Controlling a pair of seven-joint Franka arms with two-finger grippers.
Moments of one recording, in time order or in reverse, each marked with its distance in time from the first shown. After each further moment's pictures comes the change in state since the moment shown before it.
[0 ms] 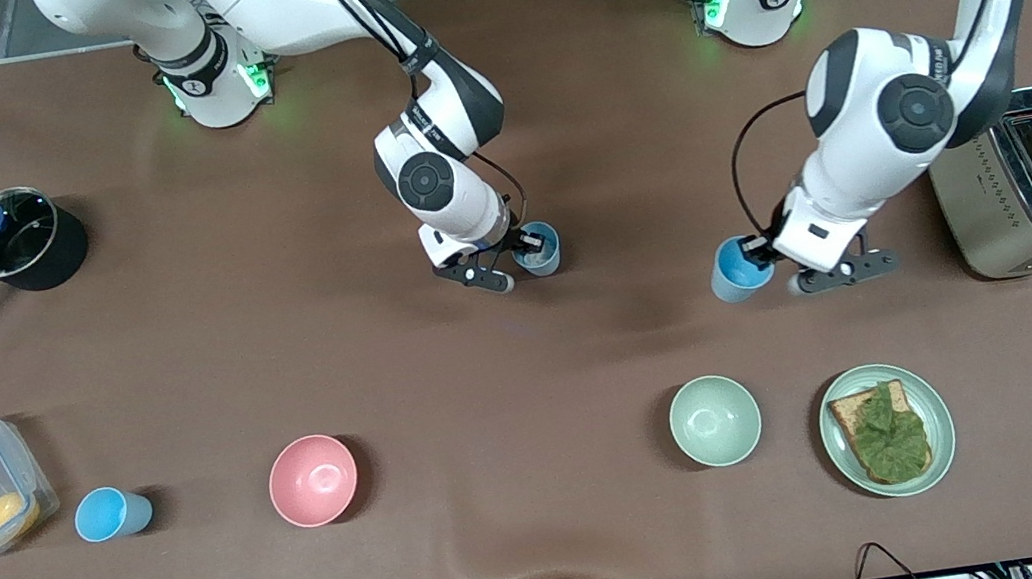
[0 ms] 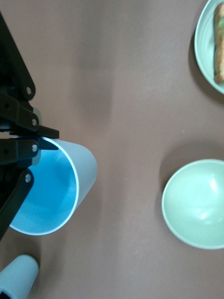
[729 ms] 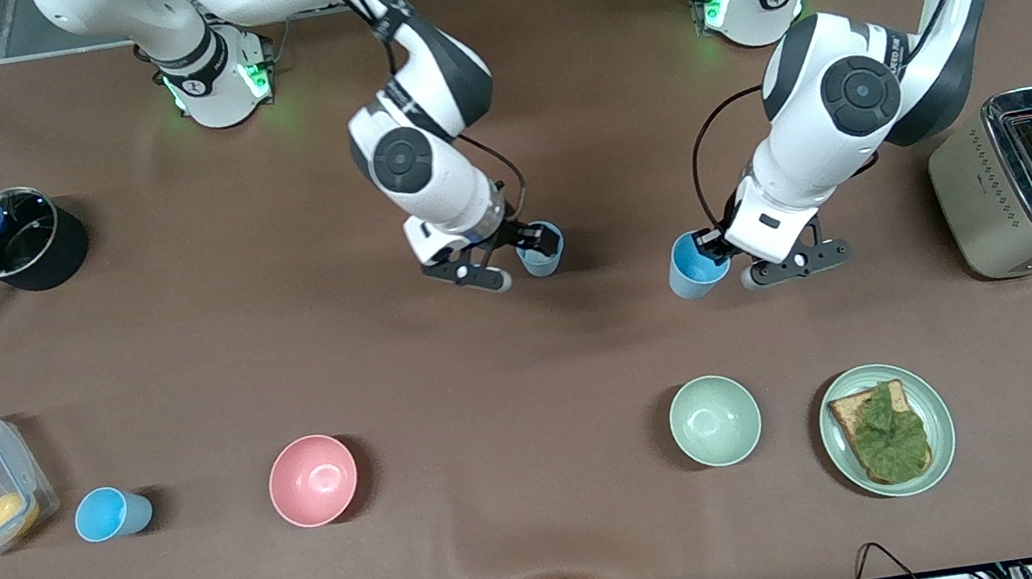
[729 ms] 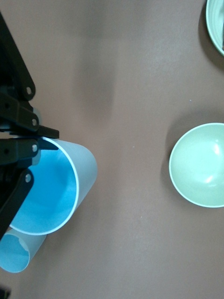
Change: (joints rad) left arm -0.025 0.007 -0.062 0.040 0.000 -0.010 -0.110; right arm -0.003 -0.125 -0.089 0.095 -0.032 -0.185 -0.005
